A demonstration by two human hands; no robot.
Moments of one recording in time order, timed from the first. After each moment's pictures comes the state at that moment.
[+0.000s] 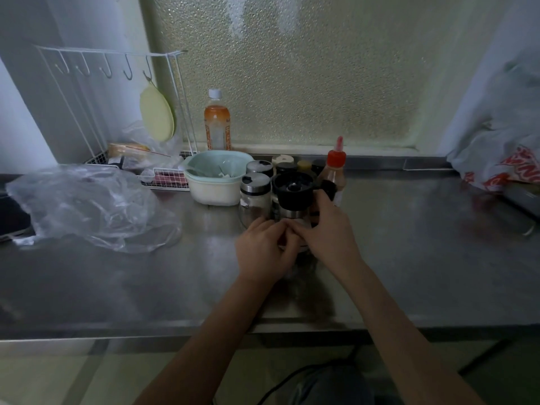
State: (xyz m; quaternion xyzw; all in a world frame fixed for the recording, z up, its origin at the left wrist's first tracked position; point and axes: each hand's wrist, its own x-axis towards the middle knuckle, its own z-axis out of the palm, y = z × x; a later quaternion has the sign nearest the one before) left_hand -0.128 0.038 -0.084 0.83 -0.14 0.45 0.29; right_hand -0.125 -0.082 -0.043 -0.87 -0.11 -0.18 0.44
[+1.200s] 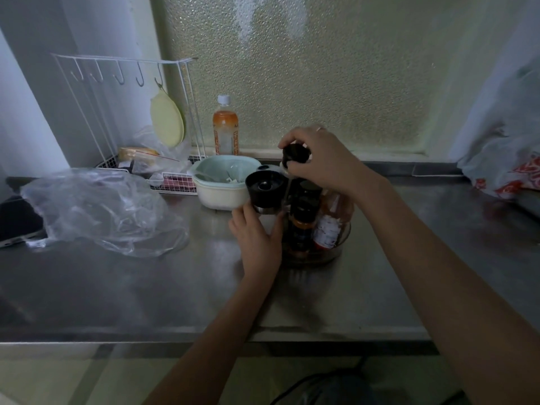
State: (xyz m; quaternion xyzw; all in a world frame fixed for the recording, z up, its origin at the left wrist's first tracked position) left_hand -0.099 0.044 -0.090 0.79 0.03 0.40 0.47; right_hand -0.063 -0.069 0.062 -0.92 -0.27 -0.15 0.25
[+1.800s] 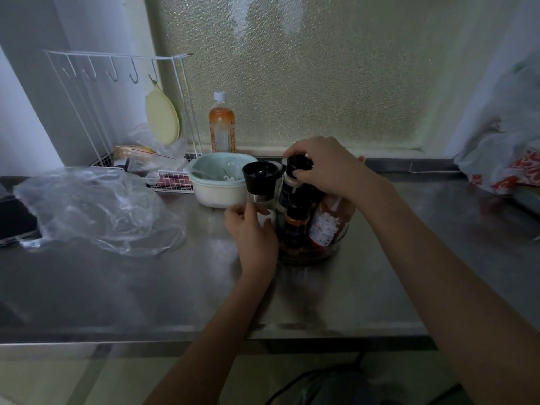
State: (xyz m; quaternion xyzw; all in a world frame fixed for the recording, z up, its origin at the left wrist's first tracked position) left_hand -0.099 0.044 -0.091 0.80 0.04 0.39 0.46; right_hand -0.068 -0.074 0.059 -0.95 -0.24 -0.13 0.16
